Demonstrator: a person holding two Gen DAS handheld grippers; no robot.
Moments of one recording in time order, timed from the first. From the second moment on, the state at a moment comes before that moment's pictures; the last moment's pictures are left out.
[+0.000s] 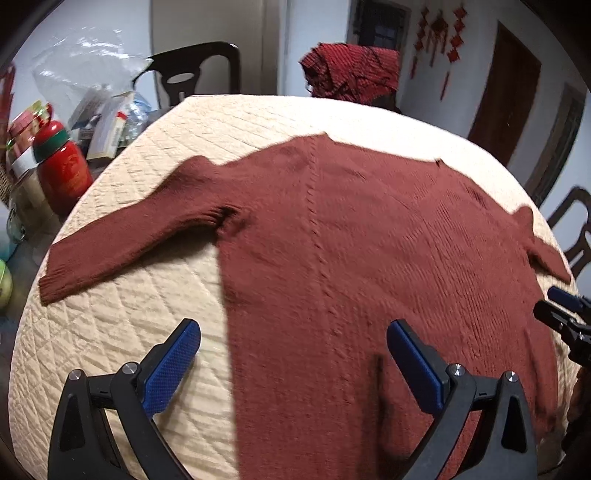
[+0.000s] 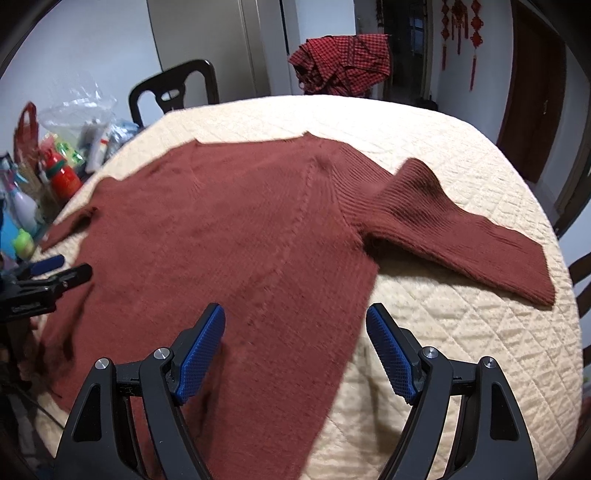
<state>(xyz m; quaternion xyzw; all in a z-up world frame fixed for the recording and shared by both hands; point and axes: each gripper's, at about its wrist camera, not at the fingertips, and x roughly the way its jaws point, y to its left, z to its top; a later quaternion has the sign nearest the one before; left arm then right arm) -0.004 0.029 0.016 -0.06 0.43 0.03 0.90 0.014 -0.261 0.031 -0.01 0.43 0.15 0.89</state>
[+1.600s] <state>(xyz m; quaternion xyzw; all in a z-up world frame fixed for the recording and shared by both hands) 0.022 0.173 0.055 -0.17 0.33 0.15 0.91 0.038 -0.247 0.027 0.01 0.44 0.18 0.88</state>
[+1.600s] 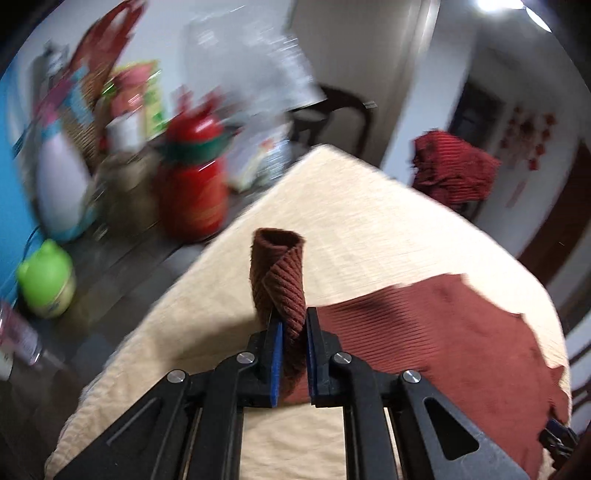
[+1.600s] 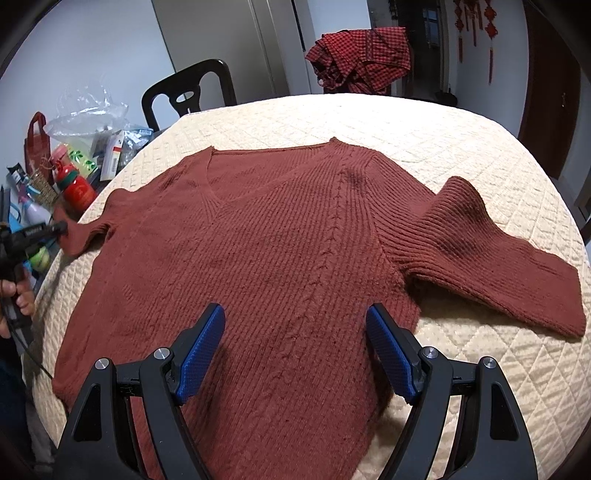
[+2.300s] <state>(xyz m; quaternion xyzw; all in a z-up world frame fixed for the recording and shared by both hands) 0.095 -0.020 0.043 -0.13 0.39 -0.18 0.90 0.035 -0.264 0.039 0.05 0.43 0.19 0.88</state>
